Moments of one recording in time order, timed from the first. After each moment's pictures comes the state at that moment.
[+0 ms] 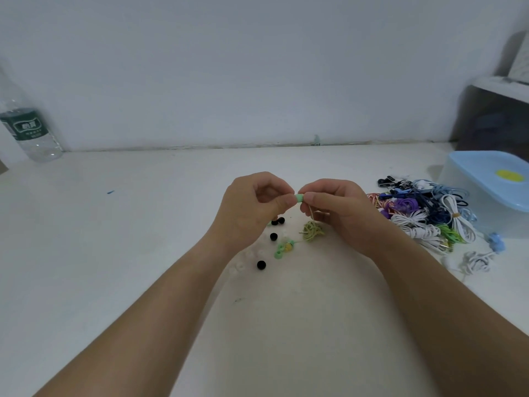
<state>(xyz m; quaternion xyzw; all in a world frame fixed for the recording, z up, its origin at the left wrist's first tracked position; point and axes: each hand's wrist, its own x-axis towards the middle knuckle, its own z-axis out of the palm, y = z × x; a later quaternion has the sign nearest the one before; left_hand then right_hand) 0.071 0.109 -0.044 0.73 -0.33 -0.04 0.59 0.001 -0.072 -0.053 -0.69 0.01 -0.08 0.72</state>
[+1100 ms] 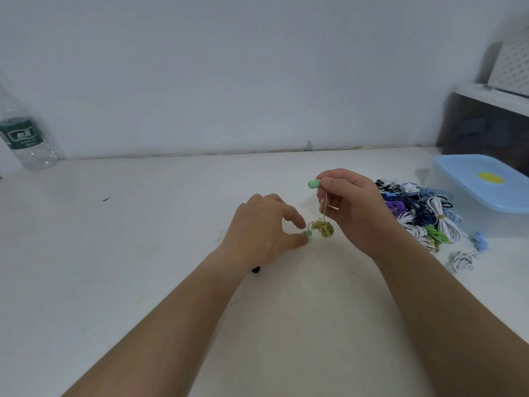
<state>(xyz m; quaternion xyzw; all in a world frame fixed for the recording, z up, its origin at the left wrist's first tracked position) 0.051 0.091 -0.044 0.90 -0.38 0.02 0.23 -0.014 -0.079 -0.037 -0.62 0.05 -0.18 0.76</state>
